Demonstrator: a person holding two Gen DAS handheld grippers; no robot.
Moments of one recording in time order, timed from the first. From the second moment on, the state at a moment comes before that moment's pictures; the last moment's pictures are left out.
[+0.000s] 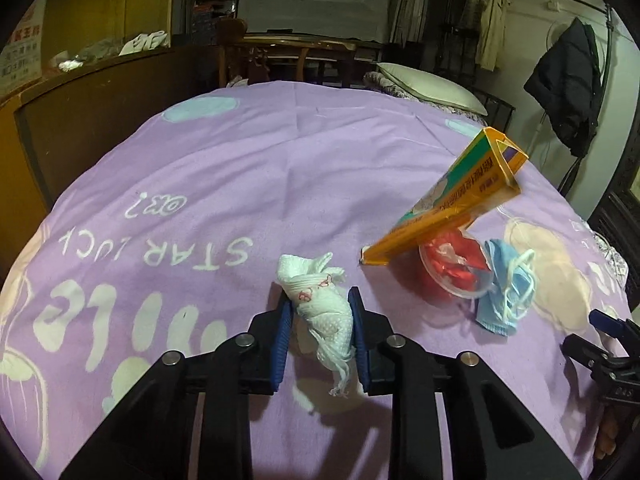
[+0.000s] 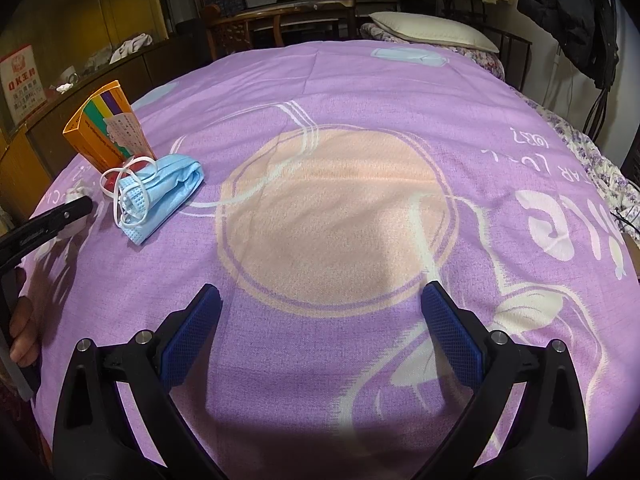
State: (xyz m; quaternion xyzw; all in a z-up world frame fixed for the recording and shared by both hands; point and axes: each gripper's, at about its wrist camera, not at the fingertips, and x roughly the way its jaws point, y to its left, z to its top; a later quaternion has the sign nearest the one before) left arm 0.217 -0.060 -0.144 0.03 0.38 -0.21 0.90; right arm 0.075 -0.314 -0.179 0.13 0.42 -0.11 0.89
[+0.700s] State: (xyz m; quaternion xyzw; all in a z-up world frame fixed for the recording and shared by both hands) left arm 0.227 -0.039 -0.149 -0.03 0.39 -0.21 0.90; right arm 0.124 -0.294 -0.161 0.13 0.37 -0.18 0.90
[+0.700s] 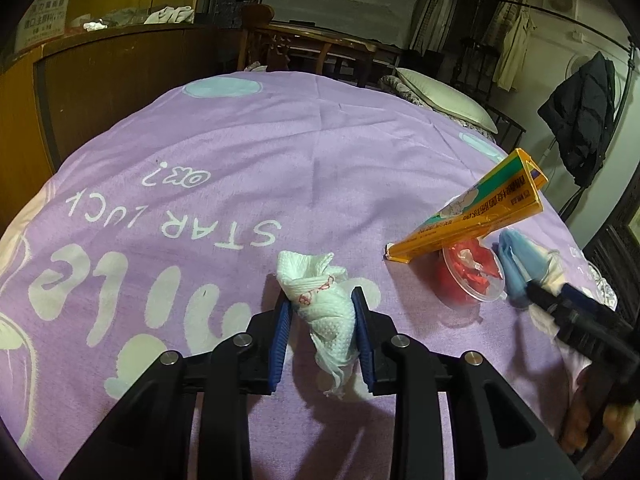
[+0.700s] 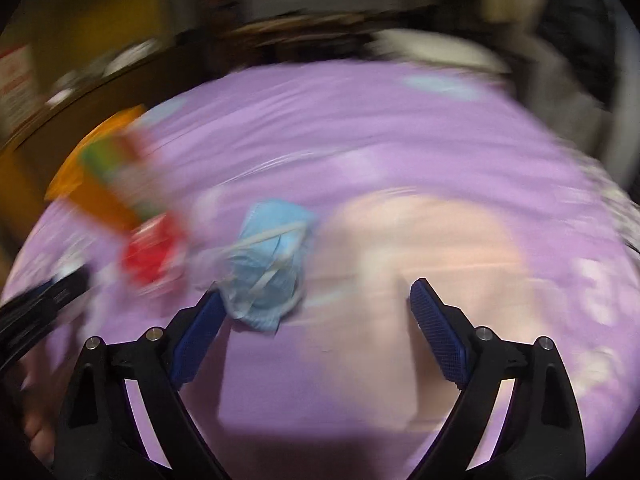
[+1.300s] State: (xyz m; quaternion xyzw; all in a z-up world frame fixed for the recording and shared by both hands) left arm 0.228 -0.040 -0.151 -0.03 0.40 -0.21 0.89; right arm 0.150 -0.290 -0.164 0.14 0.39 -0.09 0.90
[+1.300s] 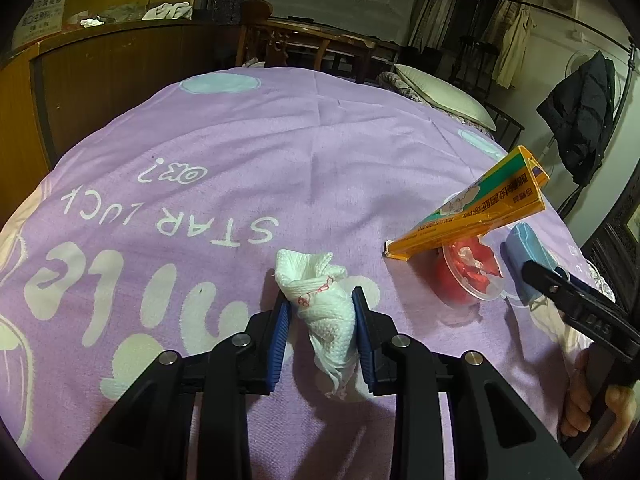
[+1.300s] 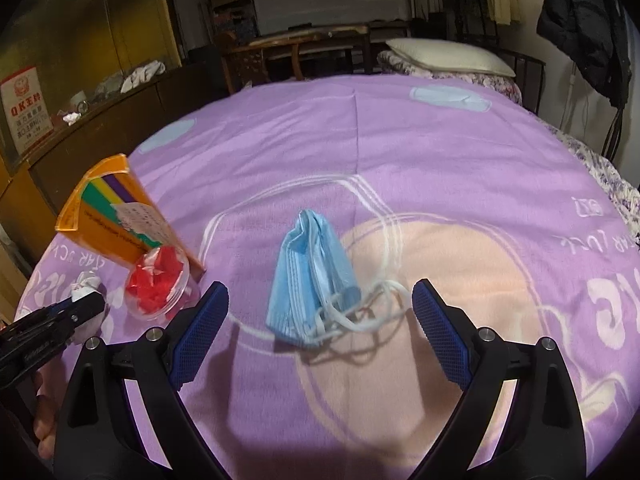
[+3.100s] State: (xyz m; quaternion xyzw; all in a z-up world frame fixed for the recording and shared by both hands) left arm 0.080 -0.006 -0.048 -0.01 0.31 -0.18 0.93; right arm 0.007 -0.218 -0.047 0.12 0.22 -0.01 0.97
